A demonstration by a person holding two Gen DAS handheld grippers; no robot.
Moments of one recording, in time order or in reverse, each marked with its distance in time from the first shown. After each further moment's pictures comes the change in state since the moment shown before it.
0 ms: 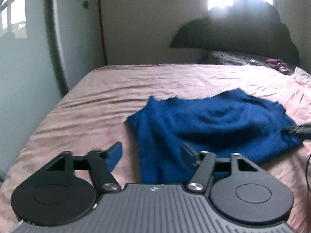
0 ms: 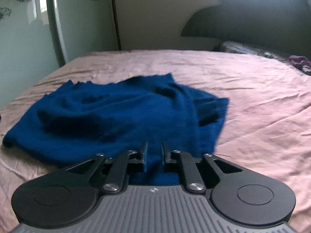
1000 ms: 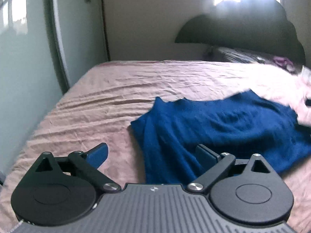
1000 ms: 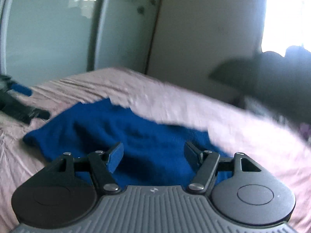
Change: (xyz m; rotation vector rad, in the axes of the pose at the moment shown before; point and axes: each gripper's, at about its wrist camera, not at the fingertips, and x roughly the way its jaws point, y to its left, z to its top) left arm 0.037 0.027 0.023 -0.040 0.056 0.030; right arm -0.055 0.121 0.030 -0.406 -0.220 -0.019
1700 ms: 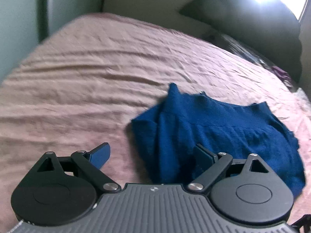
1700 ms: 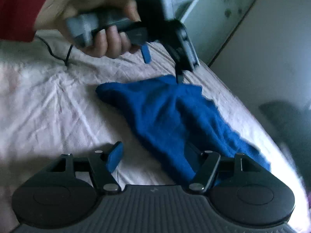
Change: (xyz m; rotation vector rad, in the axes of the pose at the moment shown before) left arm 0.128 0.061 0.034 -0.212 0.251 -0.230; right arm 0.040 0.167 -0.035 -0.453 0.050 0.141
